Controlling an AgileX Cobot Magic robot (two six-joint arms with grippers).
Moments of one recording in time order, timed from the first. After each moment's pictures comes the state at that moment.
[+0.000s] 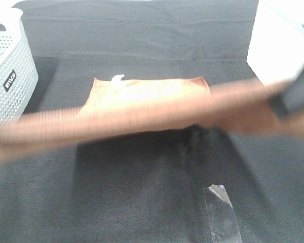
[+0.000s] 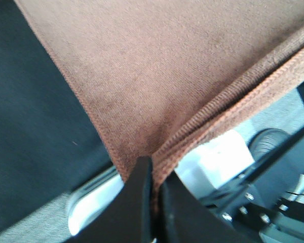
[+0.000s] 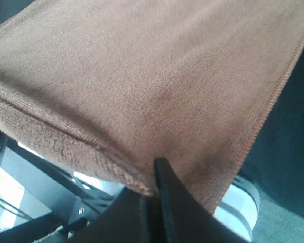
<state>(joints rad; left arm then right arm) -0.29 0.92 -0.82 -0.46 1.15 0.13 0.32 1.04 -0.97 0.44 1.21 -0.06</state>
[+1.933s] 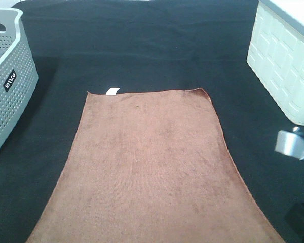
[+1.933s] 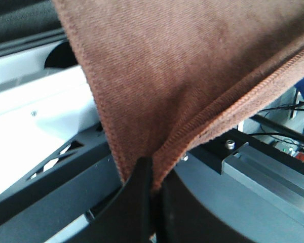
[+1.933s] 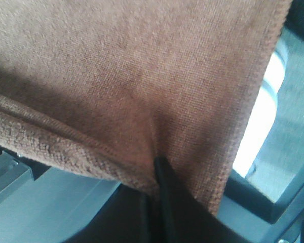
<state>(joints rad) -0.28 0.99 -0.43 -0.69 1.17 0.09 0.31 1.17 -0.52 0.48 1.20 -0.11</state>
